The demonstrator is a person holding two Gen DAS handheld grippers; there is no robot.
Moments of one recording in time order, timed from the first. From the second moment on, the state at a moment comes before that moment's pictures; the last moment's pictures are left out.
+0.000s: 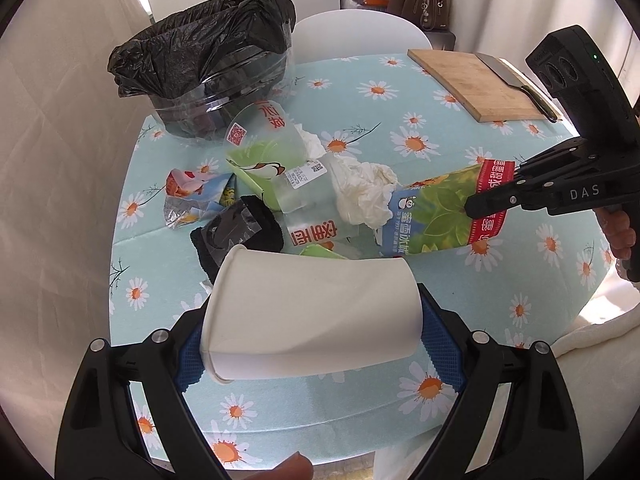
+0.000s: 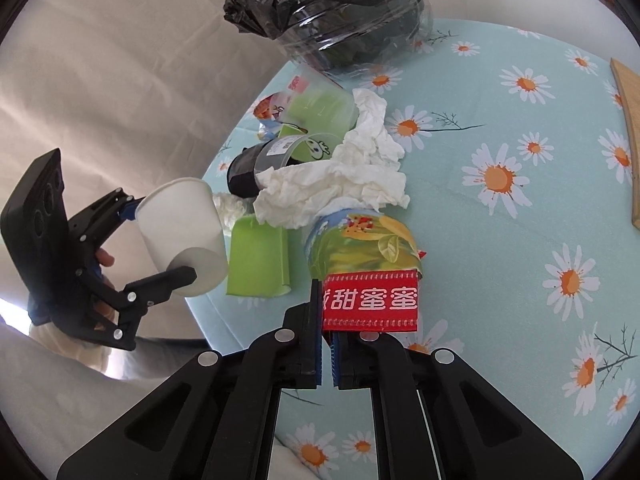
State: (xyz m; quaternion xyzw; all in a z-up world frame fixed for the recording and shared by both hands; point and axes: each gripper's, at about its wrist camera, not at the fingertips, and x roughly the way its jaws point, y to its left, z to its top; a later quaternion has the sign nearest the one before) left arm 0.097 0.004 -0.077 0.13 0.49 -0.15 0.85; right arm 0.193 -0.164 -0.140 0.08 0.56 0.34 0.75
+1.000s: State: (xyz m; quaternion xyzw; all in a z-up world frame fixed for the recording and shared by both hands) left arm 0.064 0.027 0.003 0.15 0.39 -0.14 0.90; right arm 0.131 -0.199 -0.035 0.10 0.41 0.32 0.85
